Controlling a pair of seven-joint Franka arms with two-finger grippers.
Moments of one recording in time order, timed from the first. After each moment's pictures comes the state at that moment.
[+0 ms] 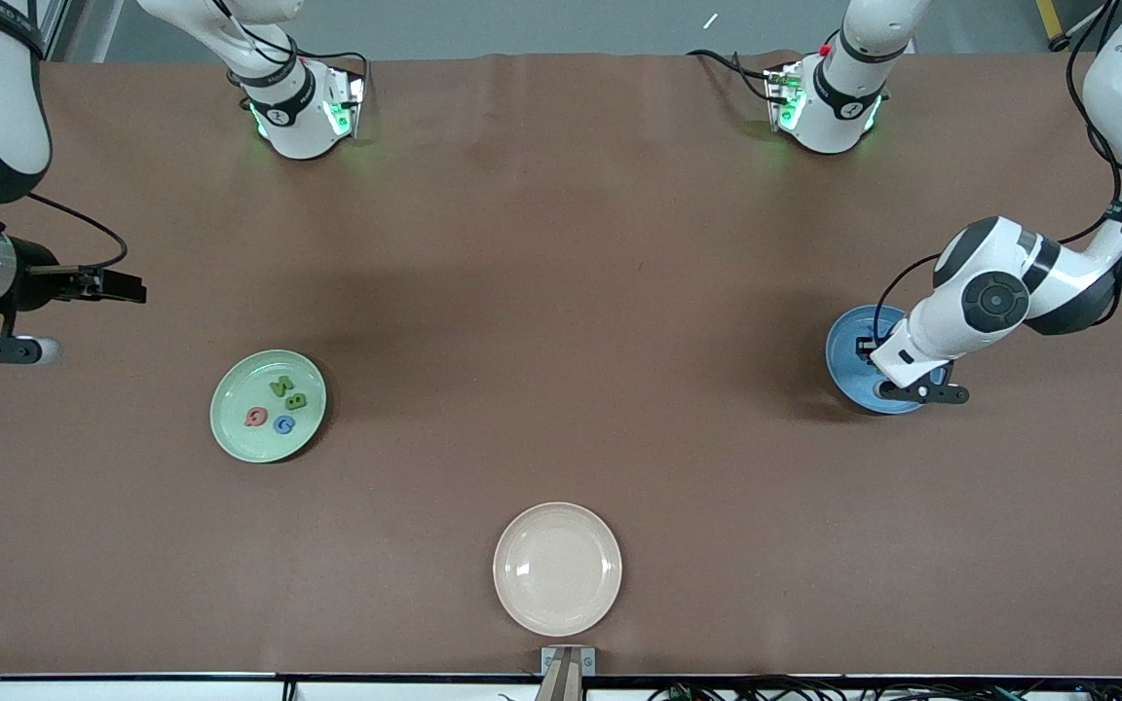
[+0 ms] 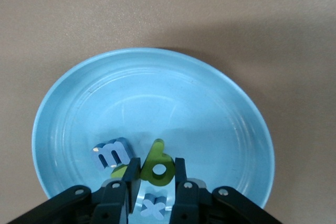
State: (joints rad) left arm 0.98 0.68 -1.03 -2.15 0.86 2.17 -0.49; right arm -0.04 0.15 -0.02 -1.60 -0.03 1.48 -0.02
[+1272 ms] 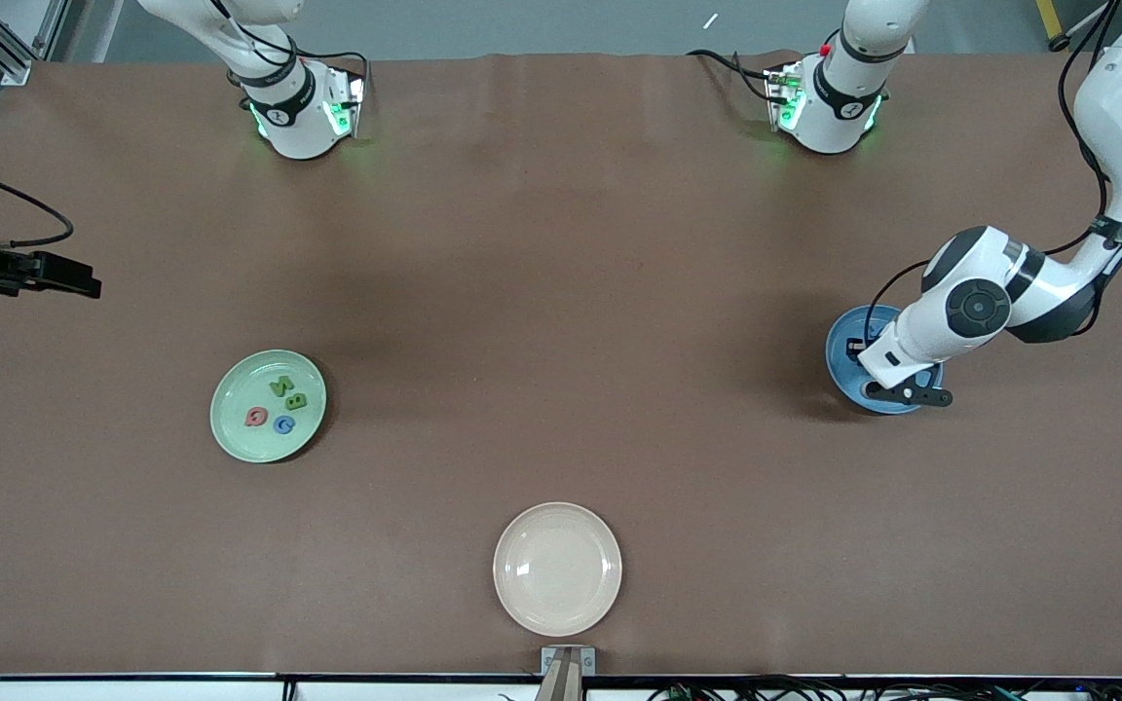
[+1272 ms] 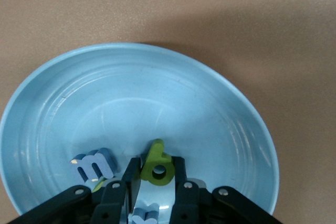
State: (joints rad) left arm 0.95 0.72 -1.00 -2.15 0.90 2.19 -0.49; right arm -0.06 0.16 0.00 -1.45 -0.02 1.41 -0.04
